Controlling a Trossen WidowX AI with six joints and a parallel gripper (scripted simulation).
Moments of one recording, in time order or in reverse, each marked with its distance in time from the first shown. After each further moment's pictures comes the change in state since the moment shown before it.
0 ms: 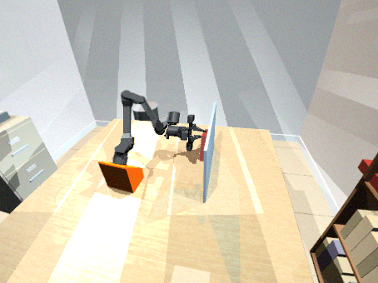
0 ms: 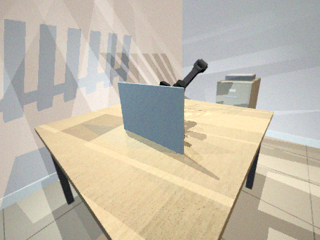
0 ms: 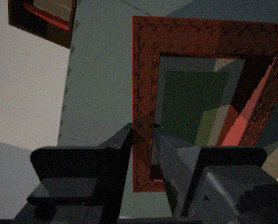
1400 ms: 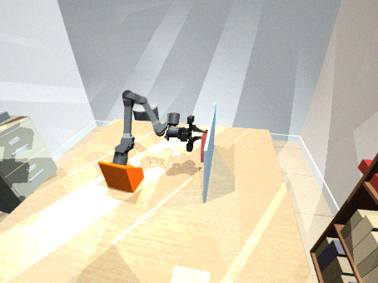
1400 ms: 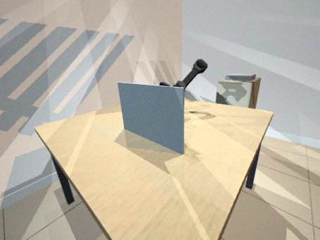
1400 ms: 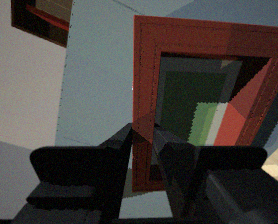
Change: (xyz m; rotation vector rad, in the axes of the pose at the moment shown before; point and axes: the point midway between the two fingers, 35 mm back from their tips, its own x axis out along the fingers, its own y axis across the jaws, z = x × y) arm 0.000 -0.006 0.001 0.002 -0.004 0.011
